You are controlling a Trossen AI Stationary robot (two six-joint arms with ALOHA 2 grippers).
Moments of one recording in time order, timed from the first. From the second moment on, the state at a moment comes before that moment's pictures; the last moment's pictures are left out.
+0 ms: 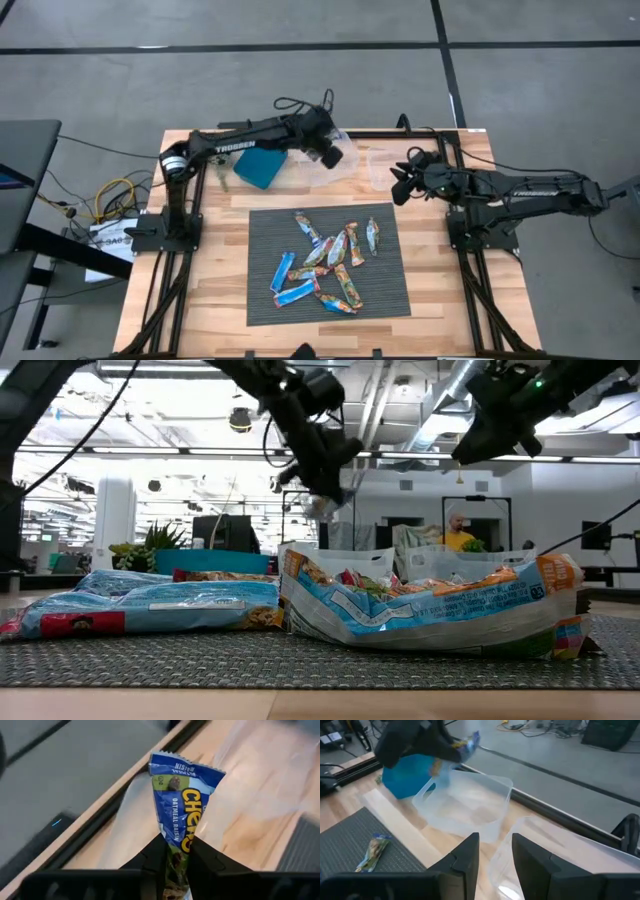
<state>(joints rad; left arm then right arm) 0.42 1.95 1.68 -0.53 -0.13 -0.22 -0.08 0.82 0.66 -0.41 0.57 0.41</state>
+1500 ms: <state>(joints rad) -0.02 1.90 1.40 -0.74 -0.08 0.25 0.09 0.82 0.66 -0.43 0.38 0.28</state>
